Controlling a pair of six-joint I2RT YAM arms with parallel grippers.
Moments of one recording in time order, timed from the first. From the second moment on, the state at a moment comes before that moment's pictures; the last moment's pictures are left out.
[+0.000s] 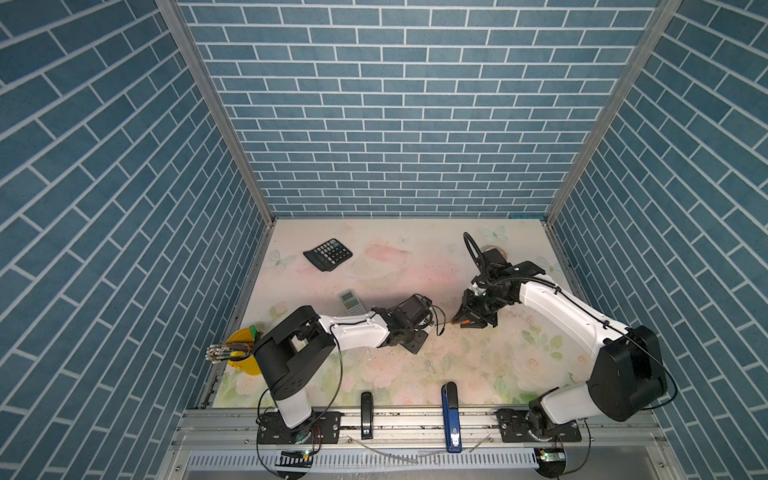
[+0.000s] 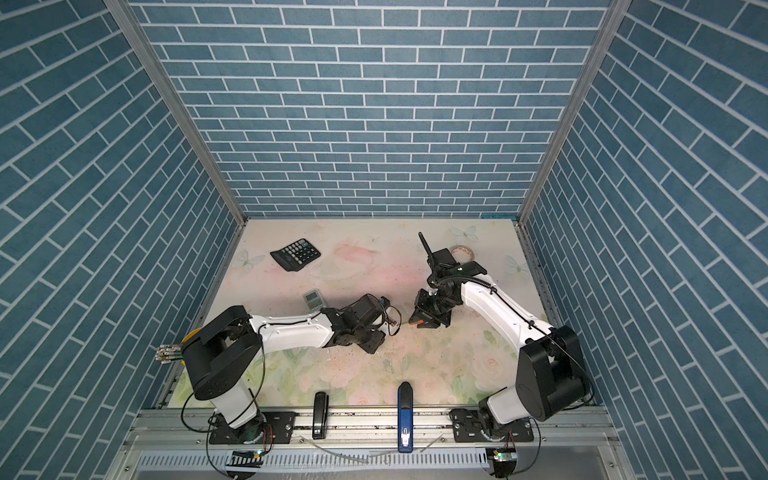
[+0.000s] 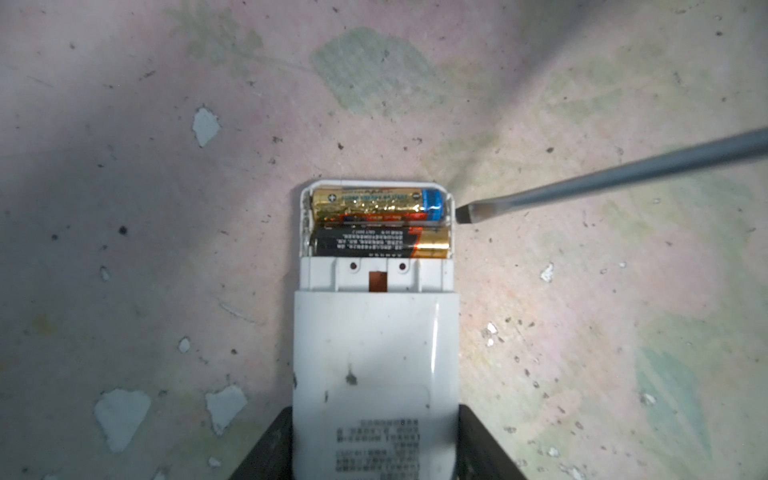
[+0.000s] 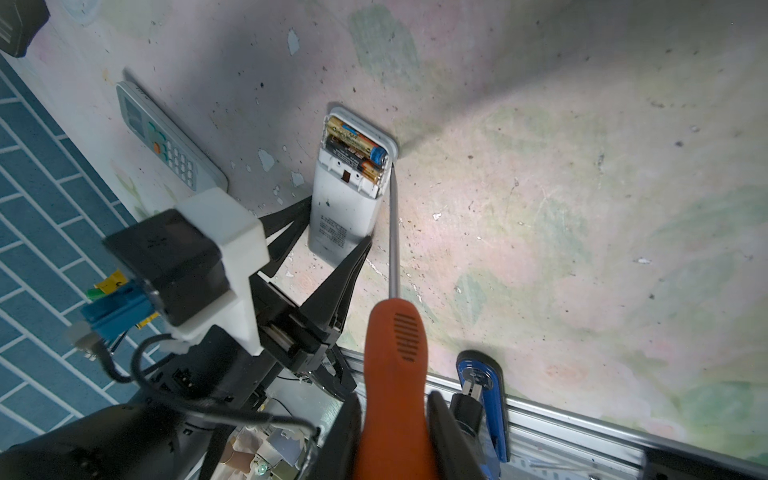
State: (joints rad) left arm -0.93 1.73 0.92 -0.28 -0.02 -0.25; right arm 0.50 1.47 1.14 -1.04 -0.53 0.77
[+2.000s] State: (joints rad) left arm -0.93 1.73 0.92 -0.27 -0.02 -0.25; right arm 0.50 1.47 1.17 -1.05 -0.52 0.76
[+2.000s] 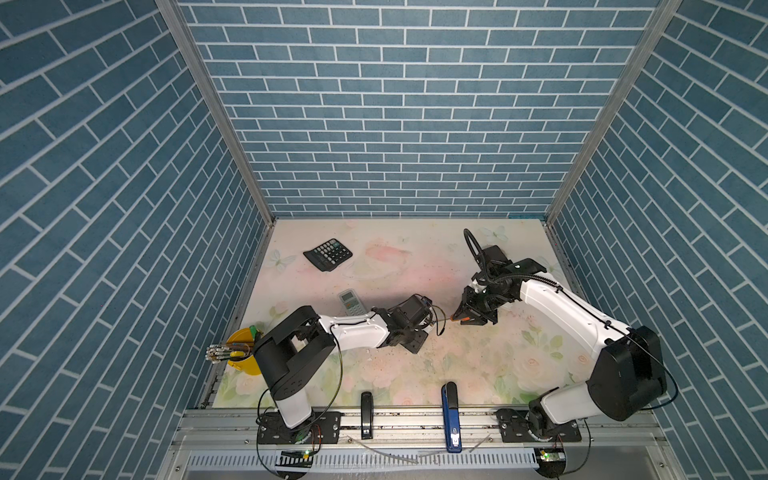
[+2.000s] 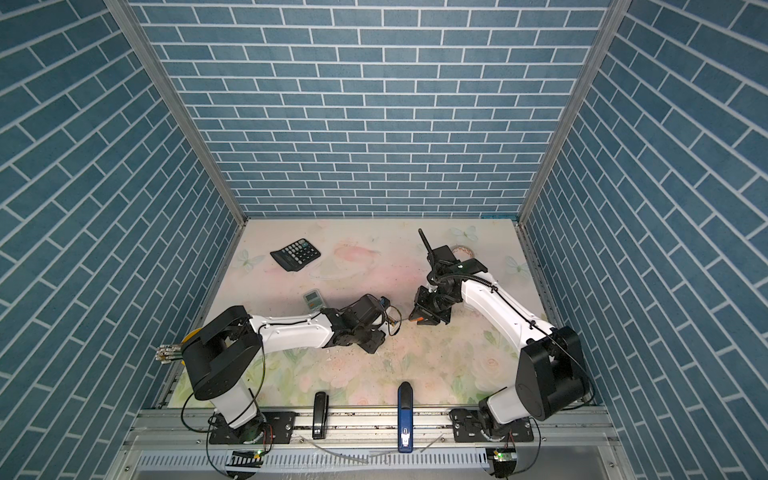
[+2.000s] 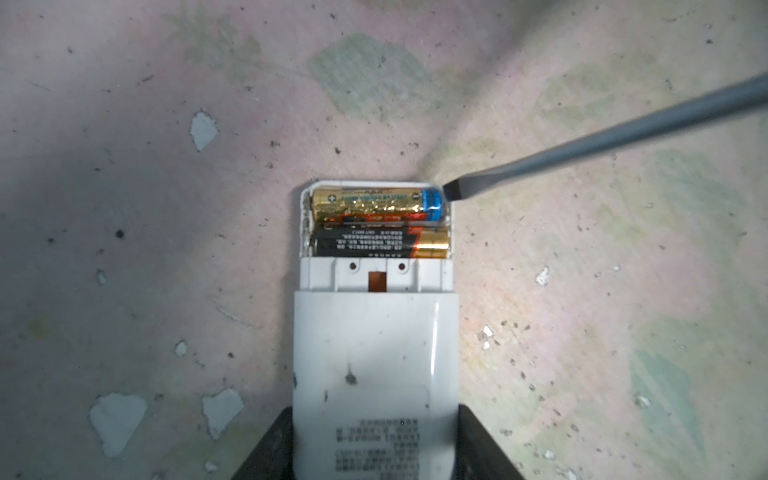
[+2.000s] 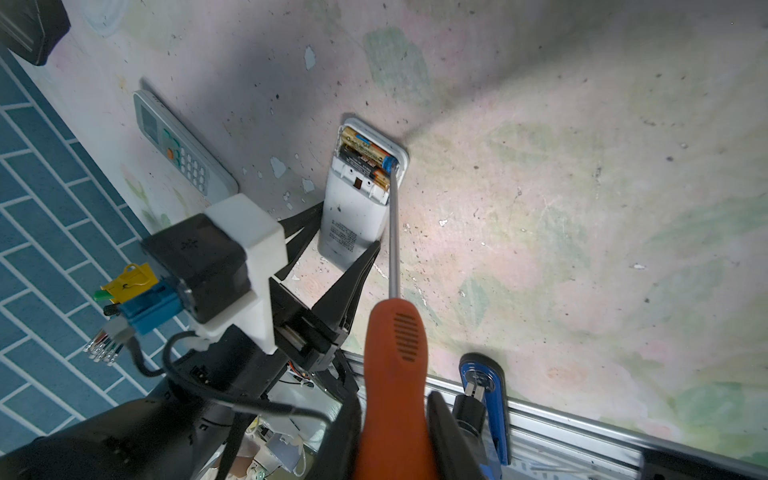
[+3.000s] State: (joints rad) left arm -0.93 1.73 0.92 -0.26 -0.02 -0.27; right arm 0.50 1.45 1.10 -0.95 -0.56 0.86
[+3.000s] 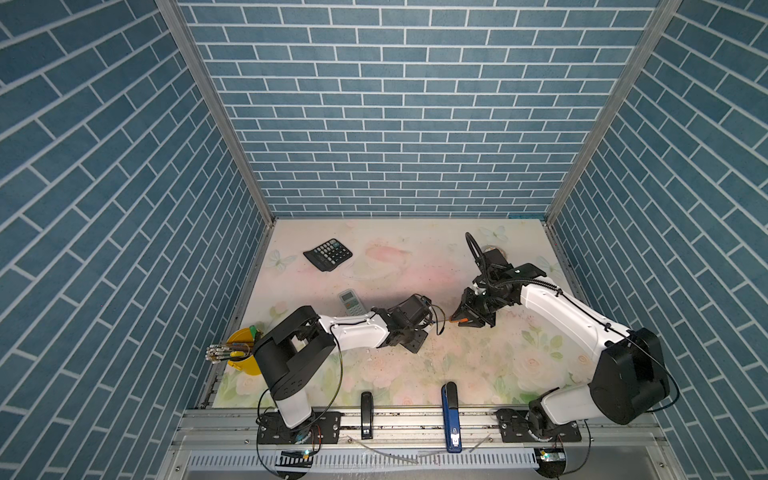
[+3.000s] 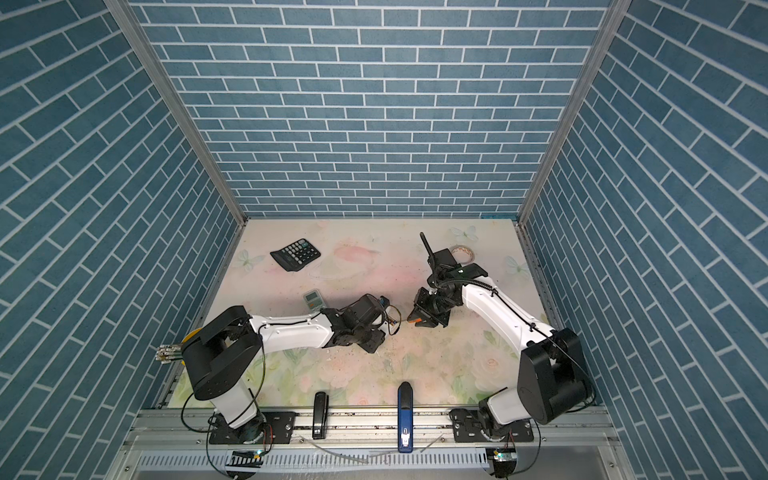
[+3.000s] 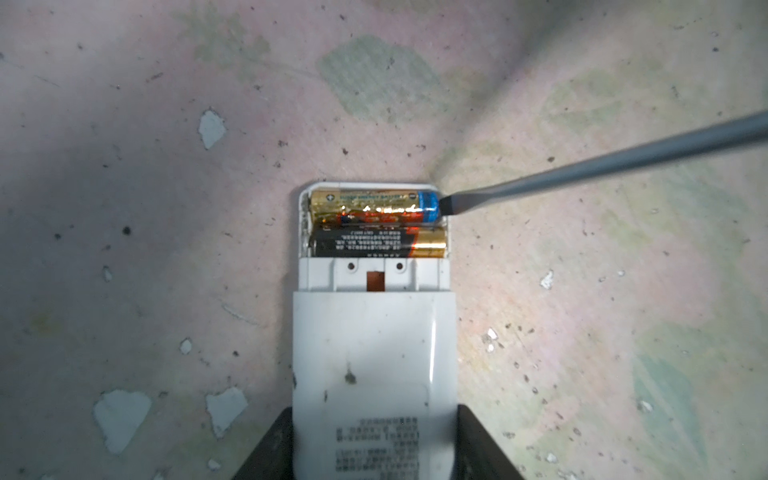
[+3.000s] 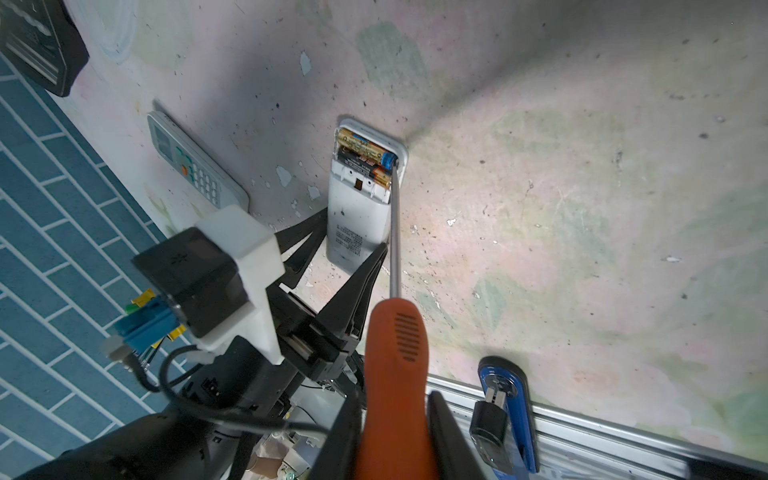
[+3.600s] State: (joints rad) left arm -0.92 1.73 0.92 -0.26 -0.04 -0.29; right arm 0.50 1.43 1.06 -0.85 -0.59 0.98
